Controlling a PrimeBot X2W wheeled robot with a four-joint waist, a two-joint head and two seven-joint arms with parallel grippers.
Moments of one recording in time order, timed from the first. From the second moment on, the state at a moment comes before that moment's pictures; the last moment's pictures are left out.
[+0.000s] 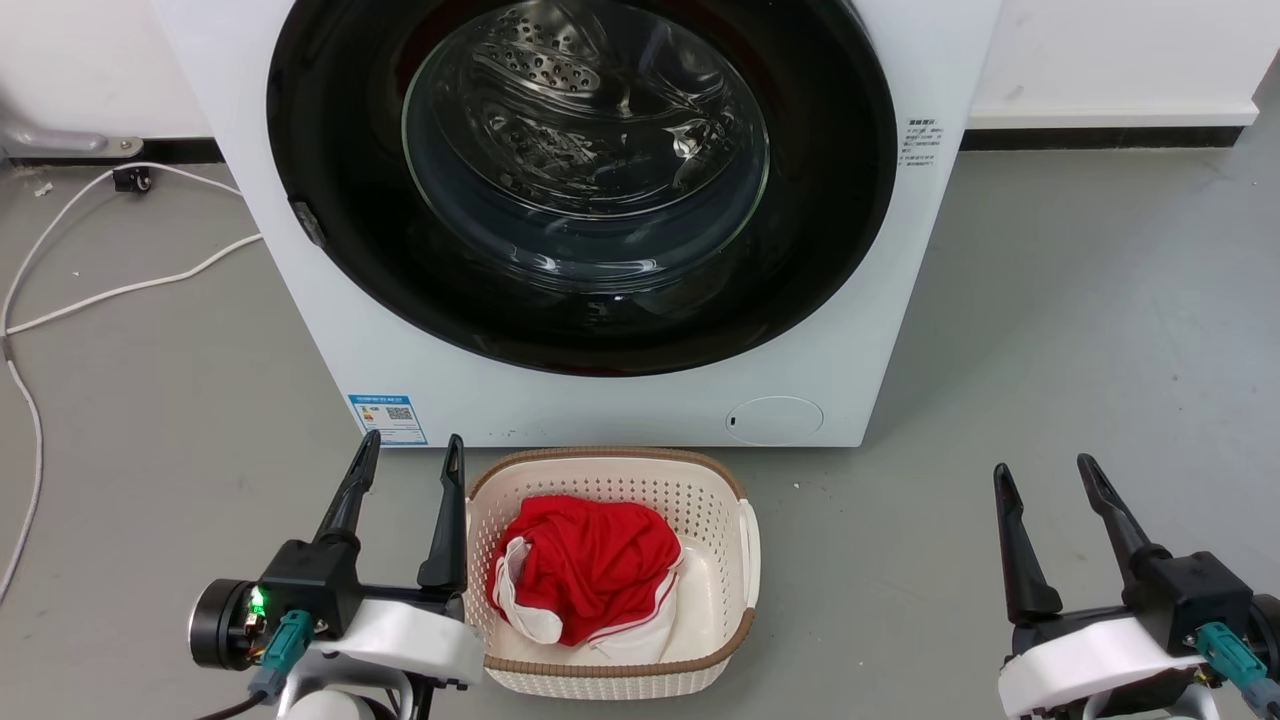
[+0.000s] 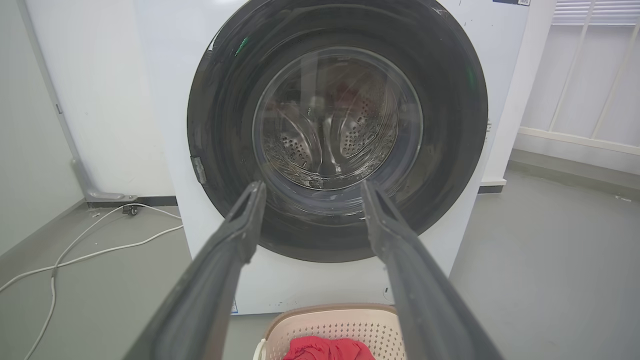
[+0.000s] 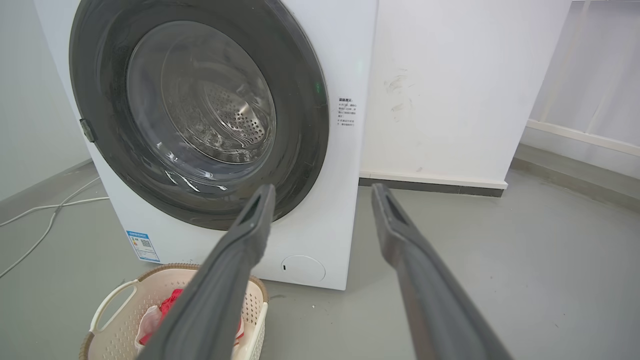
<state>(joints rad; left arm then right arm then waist) -0.07 0.07 -0.06 0.11 -0.11 -0.06 -0.25 0.02 -0.05 -0.02 0.05 0.02 0.13 -0.19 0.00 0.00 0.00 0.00</state>
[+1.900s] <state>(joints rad) -0.18 0.05 -0.03 0.05 -0.06 -0.07 -0.26 -0.55 -0.24 -0.19 0.47 1.86 0.13 0.20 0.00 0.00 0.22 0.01</state>
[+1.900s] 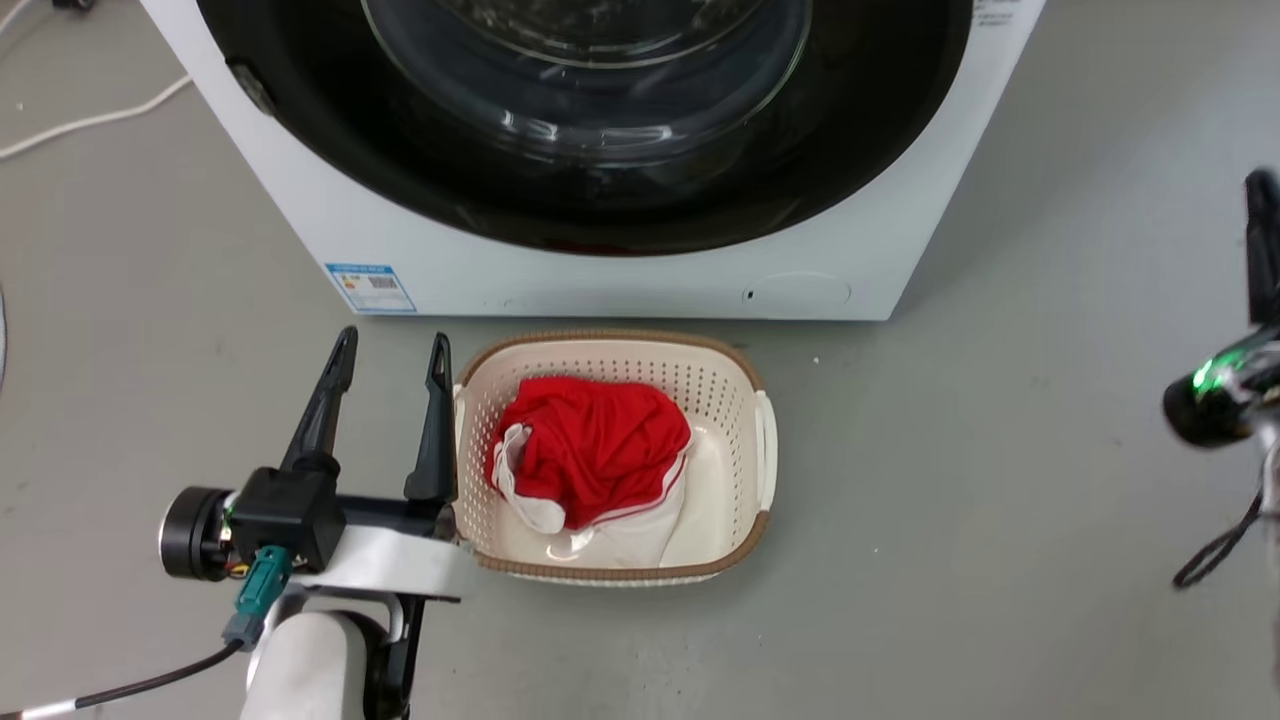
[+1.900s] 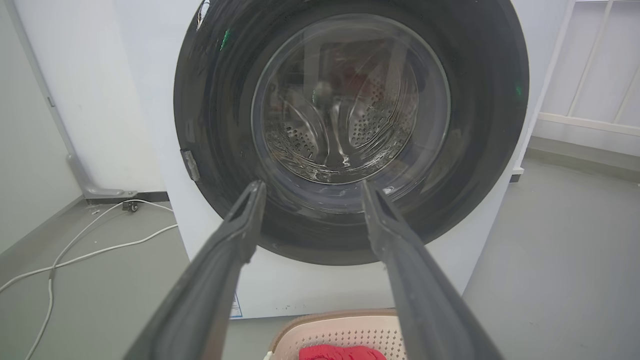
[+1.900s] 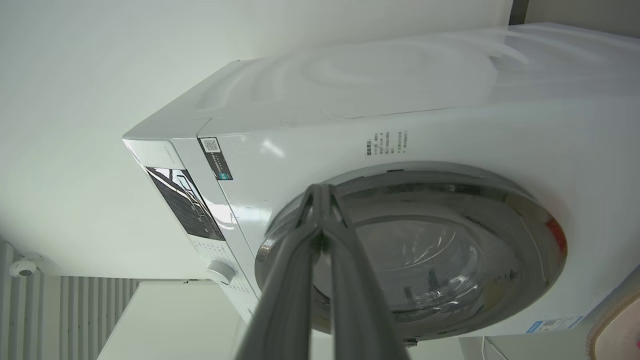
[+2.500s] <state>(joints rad) -0.27 0.05 -0.06 -0.01 -0.08 -0.07 -0.26 -1.17 -0.43 0.16 0.90 1.84 0.13 0.32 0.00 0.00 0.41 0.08</state>
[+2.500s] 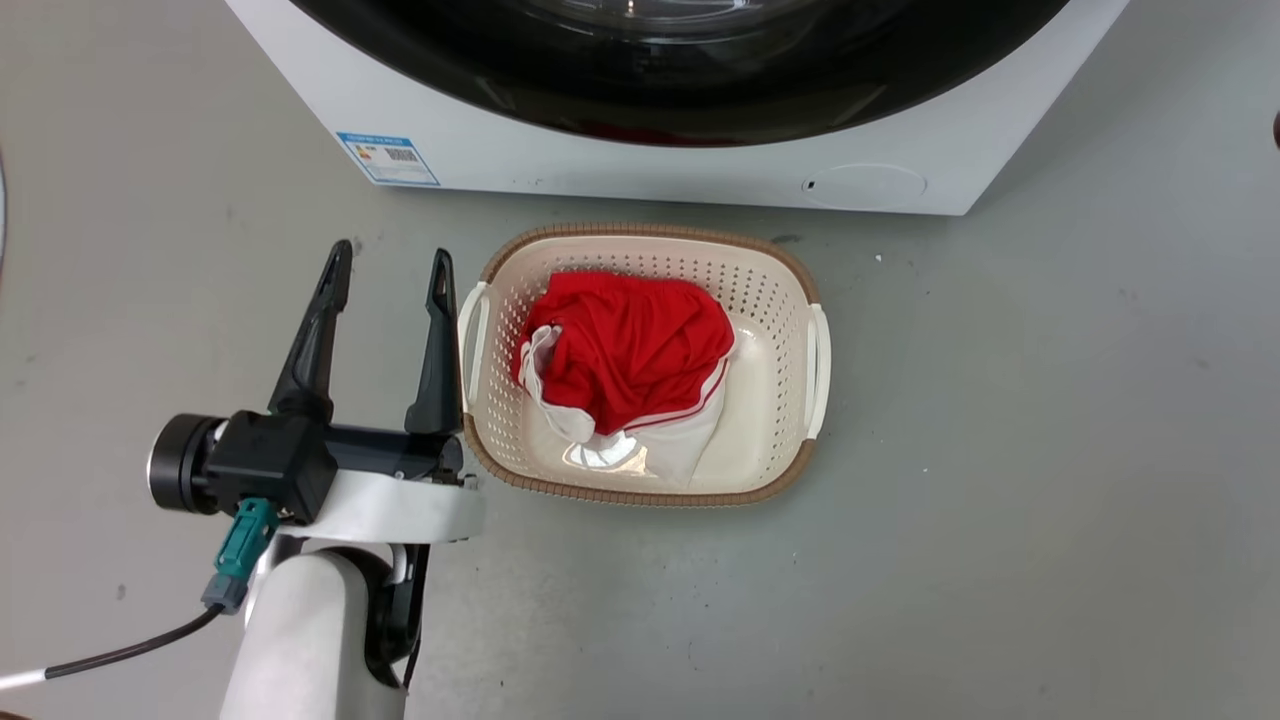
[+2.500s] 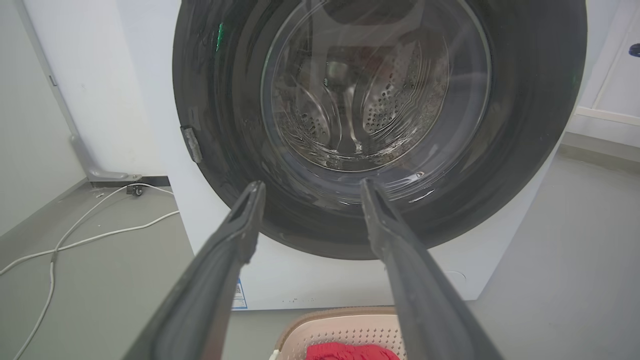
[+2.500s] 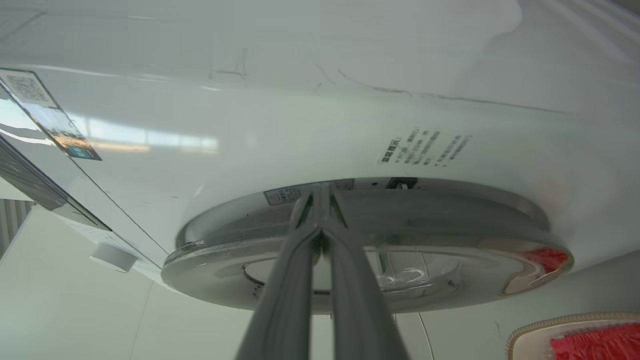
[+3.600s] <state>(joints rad) -0.33 0.05 -0.09 -0.01 -0.09 -0.05 -0.26 -1.31 -0.37 0.33 0.99 1.85 0.13 0.66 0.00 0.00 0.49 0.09</state>
